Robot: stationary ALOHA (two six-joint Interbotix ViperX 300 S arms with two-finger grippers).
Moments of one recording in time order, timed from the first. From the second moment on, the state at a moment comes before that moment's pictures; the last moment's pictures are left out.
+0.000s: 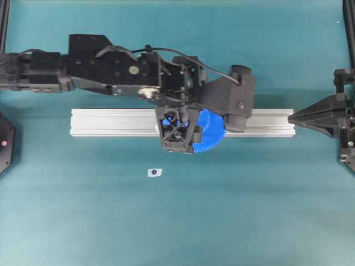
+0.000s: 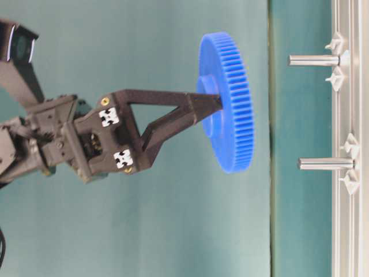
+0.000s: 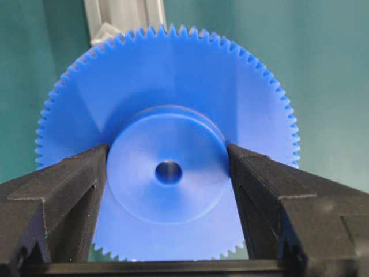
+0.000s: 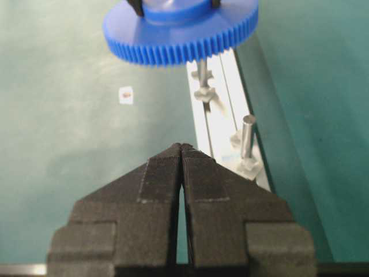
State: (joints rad) left arm 0.04 0.24 -0.17 0.02 1.04 0.19; right arm -0.04 -1.04 1.28 0.02 0.06 0.10
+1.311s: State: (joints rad) left arm 0.10 0.48 -0.38 0.02 1.06 0.26; right arm -0.05 -1.04 1.28 0.02 0.06 0.10
